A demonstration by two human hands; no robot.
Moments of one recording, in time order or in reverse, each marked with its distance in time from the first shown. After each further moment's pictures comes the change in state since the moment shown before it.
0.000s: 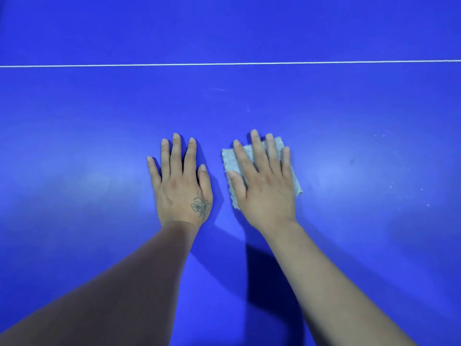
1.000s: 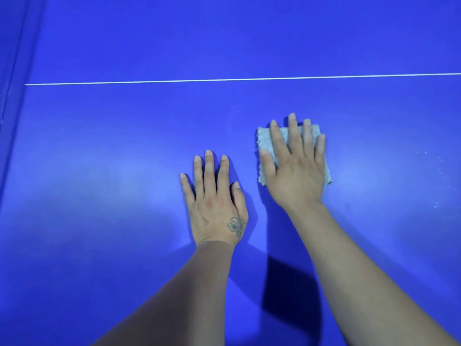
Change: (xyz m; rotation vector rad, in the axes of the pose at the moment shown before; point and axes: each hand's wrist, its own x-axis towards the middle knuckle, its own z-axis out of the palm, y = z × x) left_hand 0.002 -0.001 -0.001 -0.013 -0.025 -0.005; right_hand 0.071 -0.011 0.001 -0.001 0.044 0.154
